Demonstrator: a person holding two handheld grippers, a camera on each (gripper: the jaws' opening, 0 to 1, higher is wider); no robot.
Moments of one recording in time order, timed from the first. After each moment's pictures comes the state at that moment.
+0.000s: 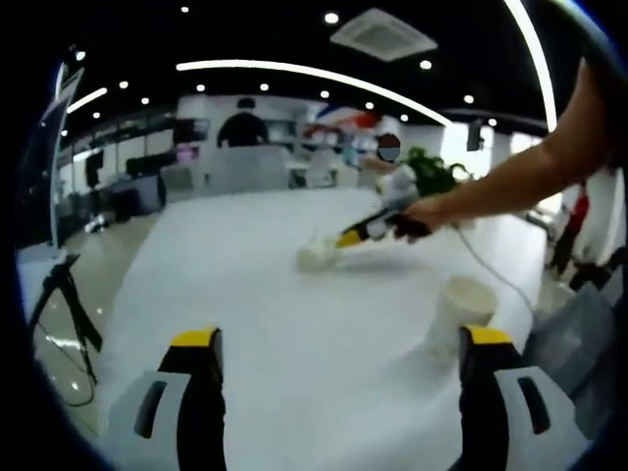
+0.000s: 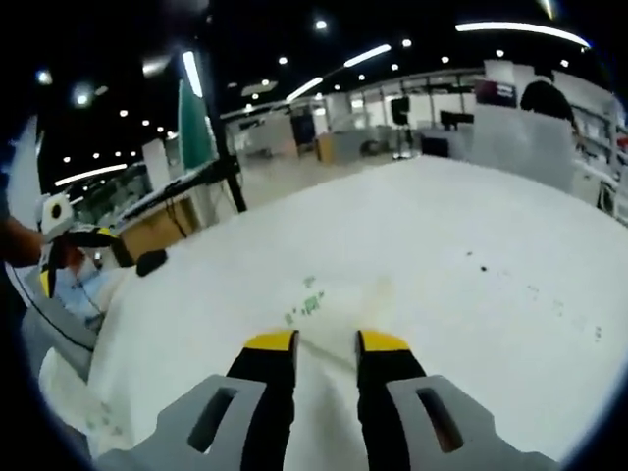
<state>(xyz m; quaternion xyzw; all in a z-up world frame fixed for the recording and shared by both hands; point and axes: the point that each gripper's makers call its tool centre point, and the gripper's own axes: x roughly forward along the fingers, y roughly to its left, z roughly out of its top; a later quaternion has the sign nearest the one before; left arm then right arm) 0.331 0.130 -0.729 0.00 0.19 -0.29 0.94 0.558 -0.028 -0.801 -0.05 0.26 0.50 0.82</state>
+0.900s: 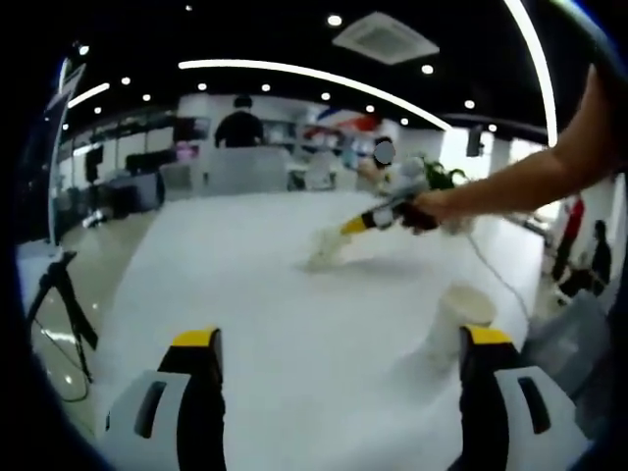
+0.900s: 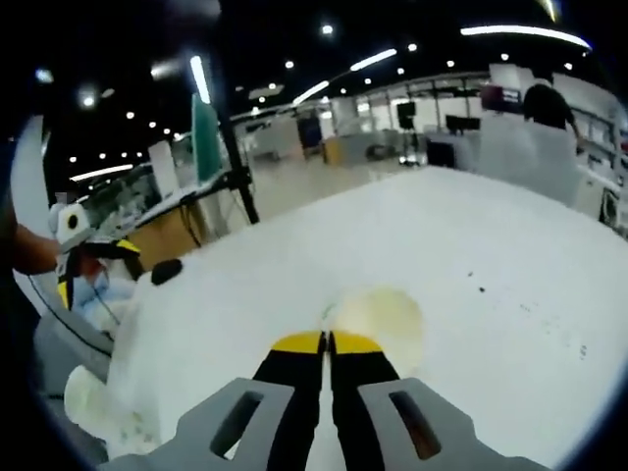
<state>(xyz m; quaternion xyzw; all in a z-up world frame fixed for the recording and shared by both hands) 0.336 0.130 -0.728 -0.02 0.21 -0.29 0.93 0.556 -0.034 -0.751 -0.06 0.26 0.51 0.82</state>
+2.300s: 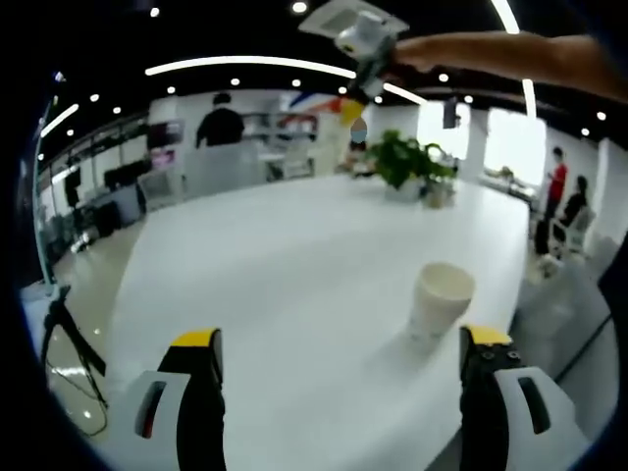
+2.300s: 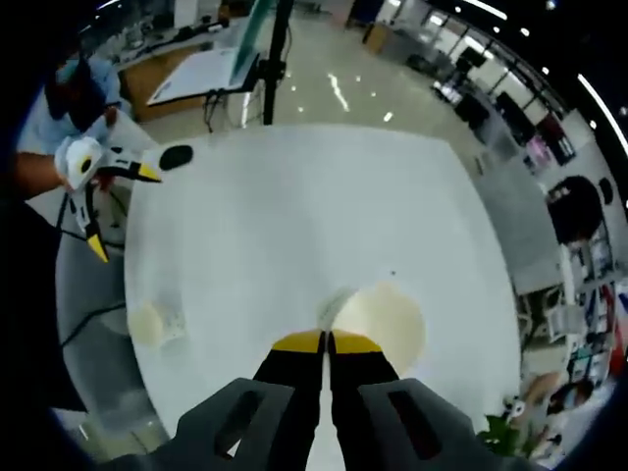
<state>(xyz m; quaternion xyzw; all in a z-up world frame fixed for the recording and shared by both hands) 0.319 0.117 -0.721 0.05 0.21 -0.33 0.92 0.530 -0.064 -0.590 -0.42 0.38 0.43 0.70</state>
